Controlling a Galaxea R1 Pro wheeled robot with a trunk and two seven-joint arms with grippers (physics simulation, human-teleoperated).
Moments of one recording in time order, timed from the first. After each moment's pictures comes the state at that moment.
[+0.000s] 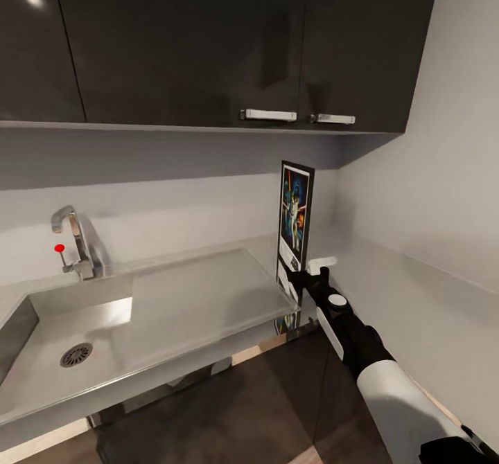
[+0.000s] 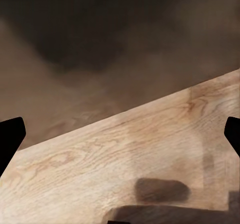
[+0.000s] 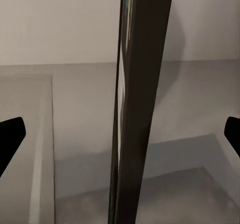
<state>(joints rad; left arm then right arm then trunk) 0.05 0.01 0.07 -0.56 0.00 -0.18 0.00 -0.76 0.03 0.15 -0.80 -0.02 0.06 0.00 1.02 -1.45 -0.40</state>
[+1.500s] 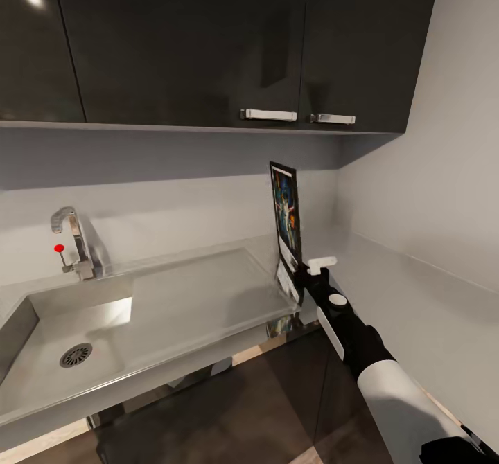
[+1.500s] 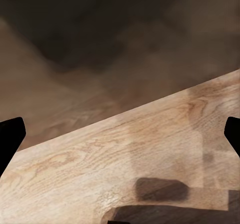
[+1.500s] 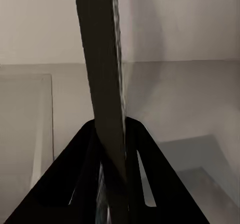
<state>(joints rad) 0.05 0.01 0.07 -0.56 0.00 -0.18 0.00 -0.76 0.03 0.15 -0.81 -0.02 0.07 0.00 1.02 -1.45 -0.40</state>
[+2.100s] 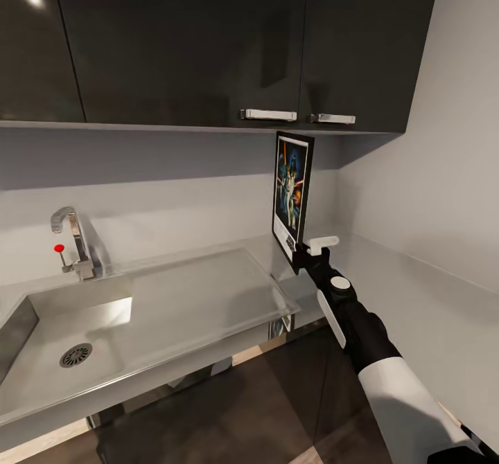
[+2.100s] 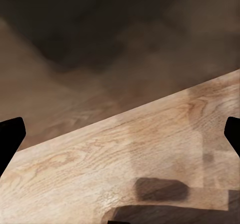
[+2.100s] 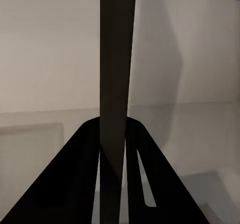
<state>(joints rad) 0.05 0.01 0.07 -0.56 0.00 -0.18 0.00 -0.76 0.04 0.16 -1.04 -0.02 0.18 0.00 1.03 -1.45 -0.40</state>
